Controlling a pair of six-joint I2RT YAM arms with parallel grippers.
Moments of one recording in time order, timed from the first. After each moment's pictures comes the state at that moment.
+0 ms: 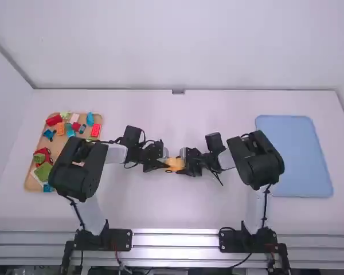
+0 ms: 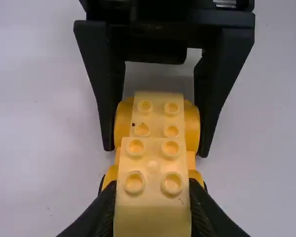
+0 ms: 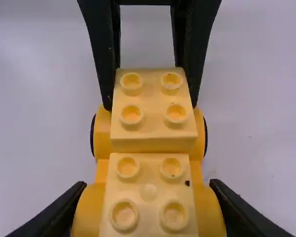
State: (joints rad) left arm -0.21 1.88 0.79 -0.03 0.92 1.07; right arm 0.34 2.10 0.74 0.37 -1.01 -0.95
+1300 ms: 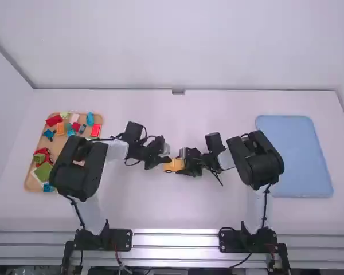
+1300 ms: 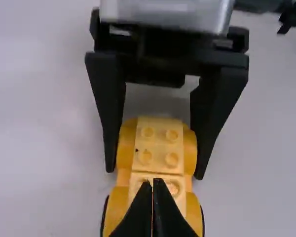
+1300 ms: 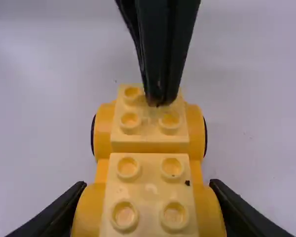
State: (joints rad) left arm -0.21 1.90 0.86 -0.12 0.99 1.03; right arm 0.34 2.10 0.74 0.37 -1.01 -0.95
